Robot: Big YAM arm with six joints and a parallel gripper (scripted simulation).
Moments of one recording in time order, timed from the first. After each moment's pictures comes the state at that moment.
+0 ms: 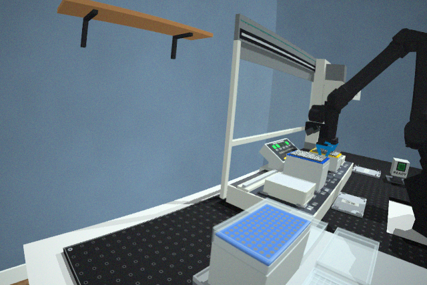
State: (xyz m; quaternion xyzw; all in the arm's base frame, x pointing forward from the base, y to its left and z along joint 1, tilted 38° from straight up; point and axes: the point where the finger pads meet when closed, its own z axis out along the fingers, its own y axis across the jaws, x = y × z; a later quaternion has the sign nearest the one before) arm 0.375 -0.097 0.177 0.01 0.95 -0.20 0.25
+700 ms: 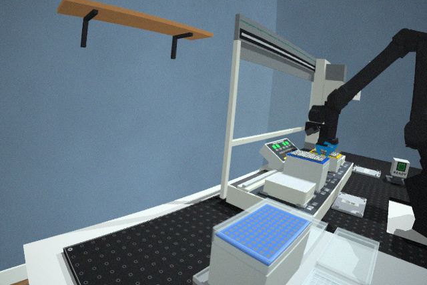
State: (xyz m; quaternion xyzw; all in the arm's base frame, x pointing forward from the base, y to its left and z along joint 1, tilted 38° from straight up) arm 0.375 -0.098 0.176 0.01 0.95 -0.20 0.25
